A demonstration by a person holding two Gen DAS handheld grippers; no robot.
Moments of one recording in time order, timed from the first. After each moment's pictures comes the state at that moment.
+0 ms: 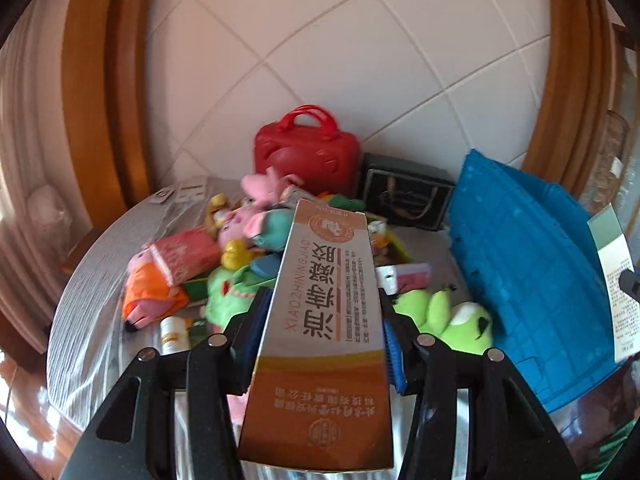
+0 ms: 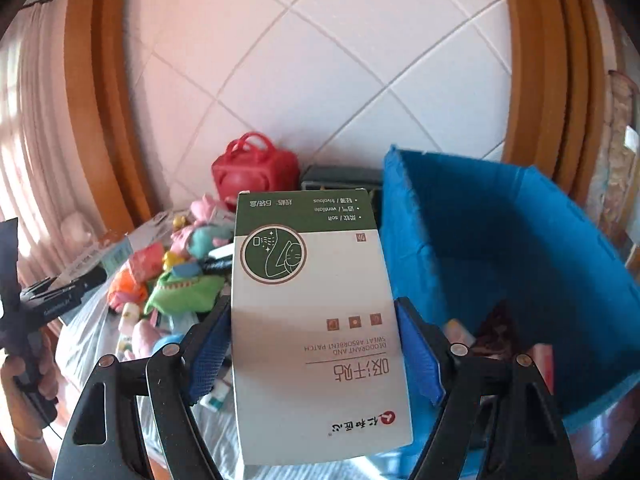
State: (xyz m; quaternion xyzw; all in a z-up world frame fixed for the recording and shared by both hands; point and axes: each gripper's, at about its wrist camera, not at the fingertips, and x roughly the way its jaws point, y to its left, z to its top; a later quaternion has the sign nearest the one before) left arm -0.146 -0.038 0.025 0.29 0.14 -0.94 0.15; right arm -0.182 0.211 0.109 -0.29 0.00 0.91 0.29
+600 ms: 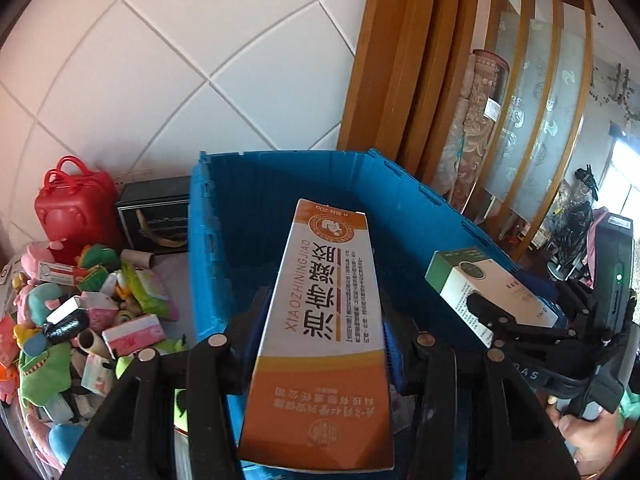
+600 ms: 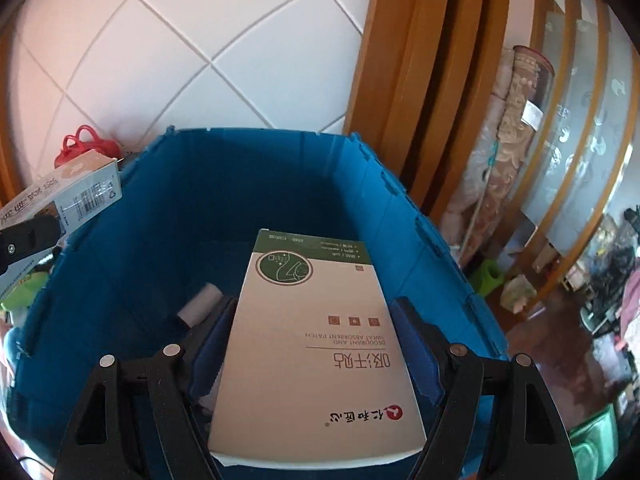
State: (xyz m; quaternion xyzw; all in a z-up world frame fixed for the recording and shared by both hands) left arm -0.340 0.288 0.092 0.31 0.09 -0.94 -0.07; right arm -0.057 0.438 0.155 -0.32 -0.04 0.83 0.45
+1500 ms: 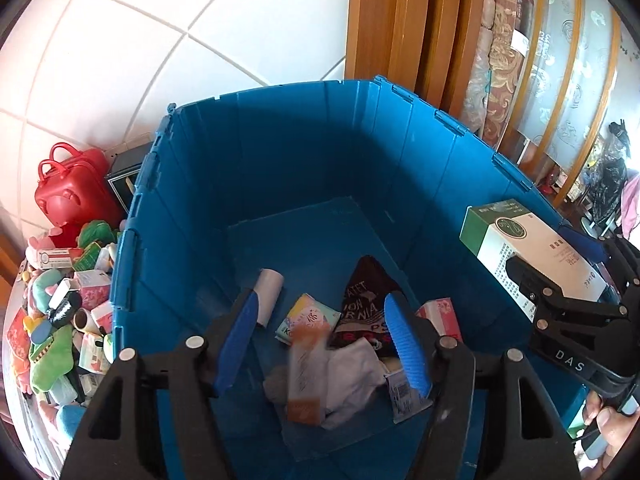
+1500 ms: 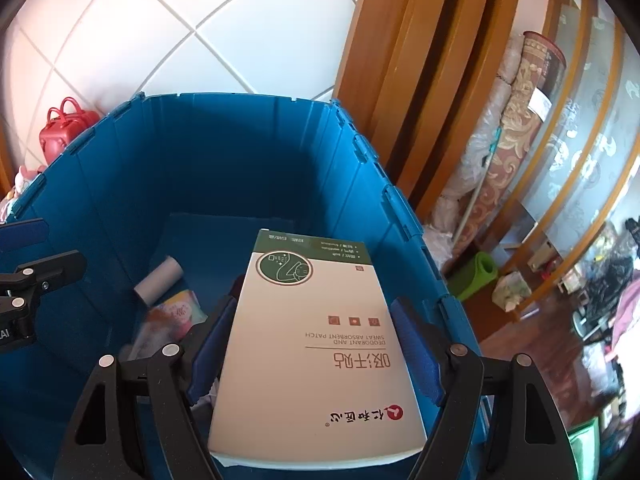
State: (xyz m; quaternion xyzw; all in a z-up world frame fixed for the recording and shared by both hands) left arm -0.390 0.357 0.047 0.40 0.04 -0.91 -0.02; right arm -0.034 0.512 0.136 -0.36 -0.06 0.83 0.42
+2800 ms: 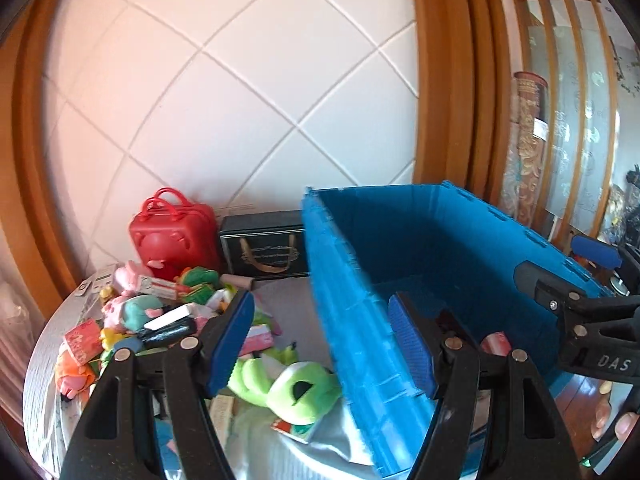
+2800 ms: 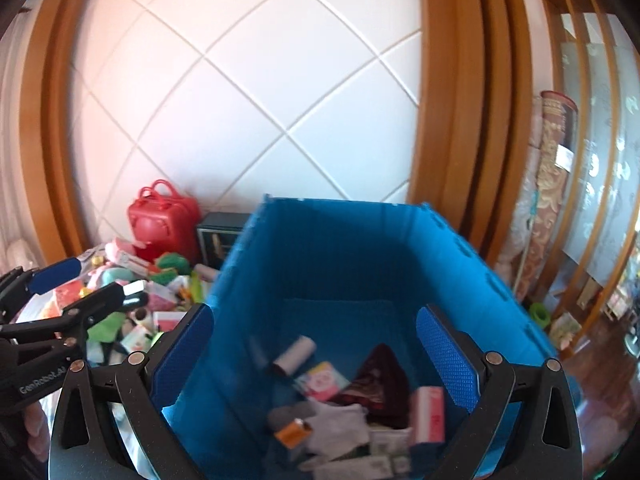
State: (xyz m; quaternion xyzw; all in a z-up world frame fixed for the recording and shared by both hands) left arm -0.233 0.204 0.094 0.23 0.04 -0.97 0.07; right arm -0.077 0.308 0.162 -0.20 -0.07 0.93 0.31
